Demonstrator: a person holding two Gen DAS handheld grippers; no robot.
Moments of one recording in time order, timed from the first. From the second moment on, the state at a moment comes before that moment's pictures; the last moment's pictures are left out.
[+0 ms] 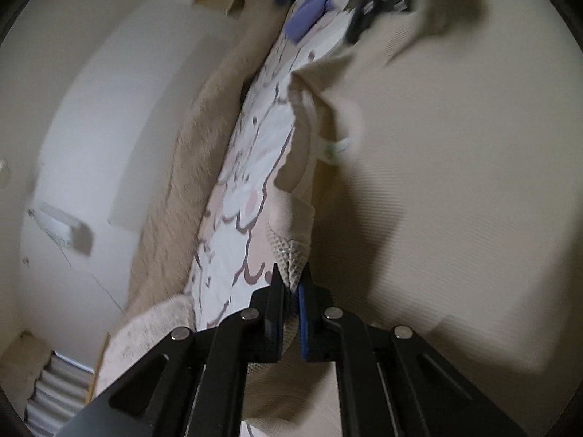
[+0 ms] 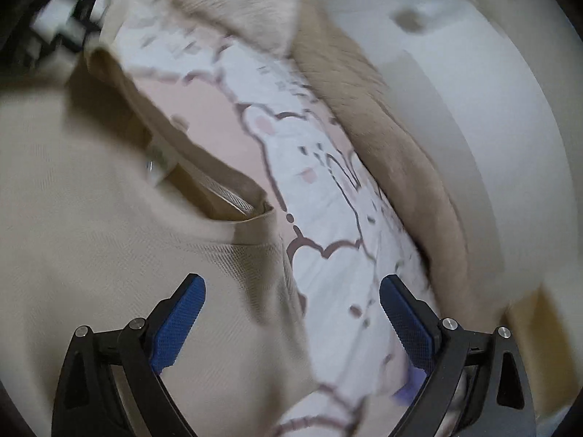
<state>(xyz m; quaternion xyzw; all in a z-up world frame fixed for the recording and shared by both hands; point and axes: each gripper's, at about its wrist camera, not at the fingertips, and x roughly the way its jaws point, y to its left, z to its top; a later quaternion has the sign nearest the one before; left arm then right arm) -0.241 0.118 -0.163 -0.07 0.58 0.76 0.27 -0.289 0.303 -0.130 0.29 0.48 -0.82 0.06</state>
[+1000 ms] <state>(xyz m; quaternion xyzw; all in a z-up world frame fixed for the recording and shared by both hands) -0.243 0.113 -0.121 -0.07 0.58 0.77 0.26 -0.261 0.260 -0.136 0.25 0.61 -0.75 0.02</state>
